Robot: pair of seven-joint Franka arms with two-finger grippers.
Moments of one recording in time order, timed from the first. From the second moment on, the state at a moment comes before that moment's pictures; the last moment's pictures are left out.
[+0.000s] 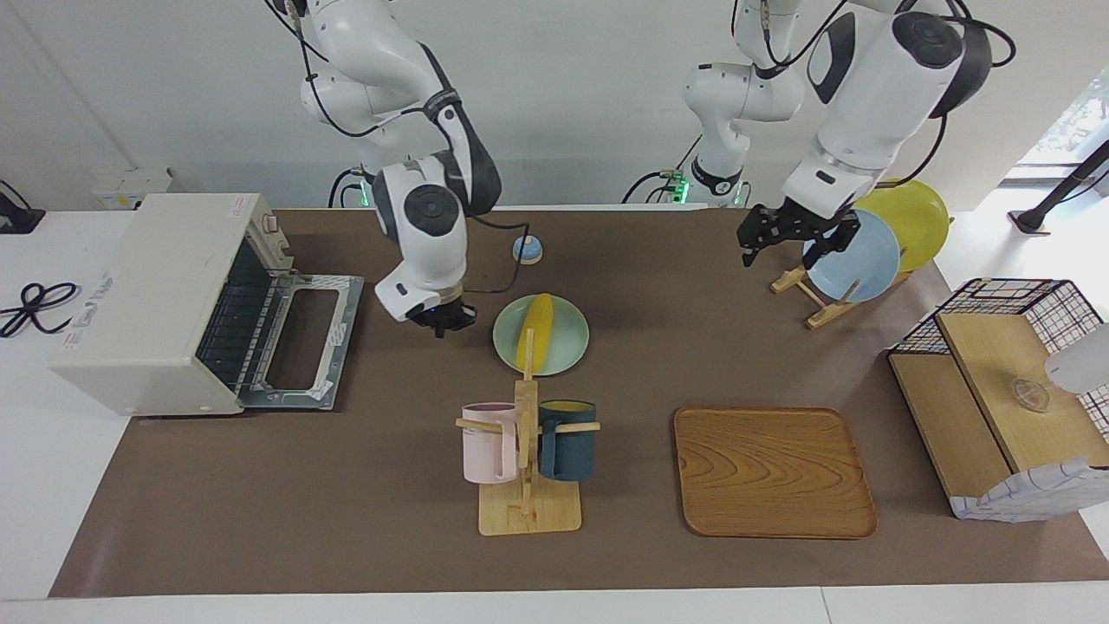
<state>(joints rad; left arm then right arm) -0.34 0.00 0.04 -1.75 -0.08 1.77 -0.17 0.29 0.20 -0.01 -2.05 -0.10 2.09 0.49</state>
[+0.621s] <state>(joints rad) -0.68 0.25 0.03 -1.79 -0.15 2.18 -0.44 0.14 0.16 -0.01 -2.22 -0.27 2.20 0.46</state>
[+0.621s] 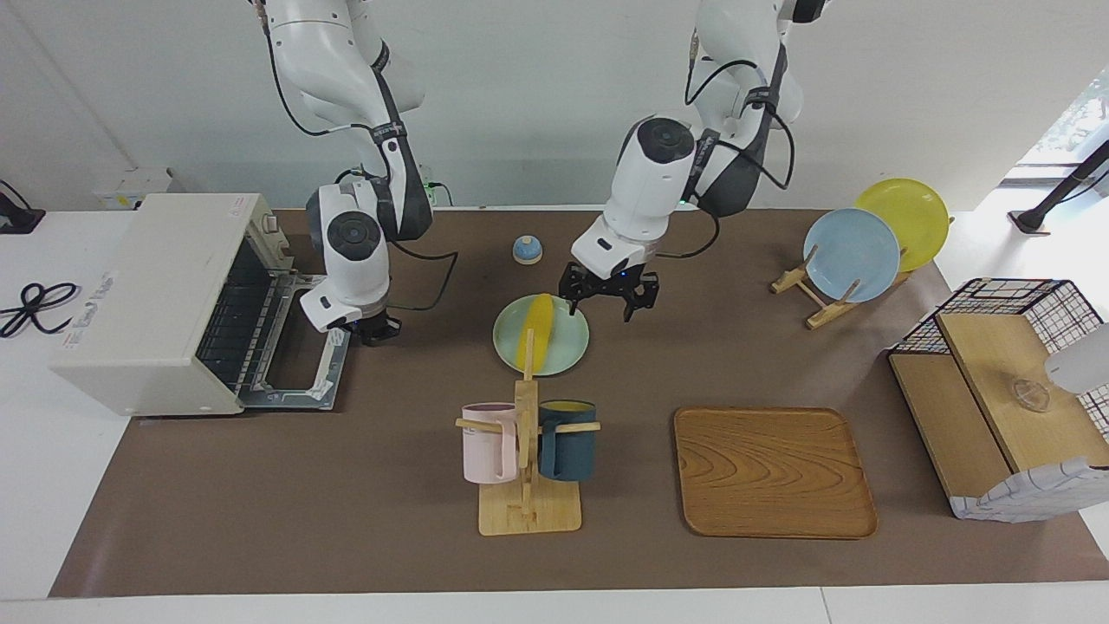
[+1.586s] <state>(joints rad) -0.82 0.44 0.03 -1.79 -0.17 2.36 -0.47 0.12 0.13 0.03 -2.11 -0.39 1.96 0.28</state>
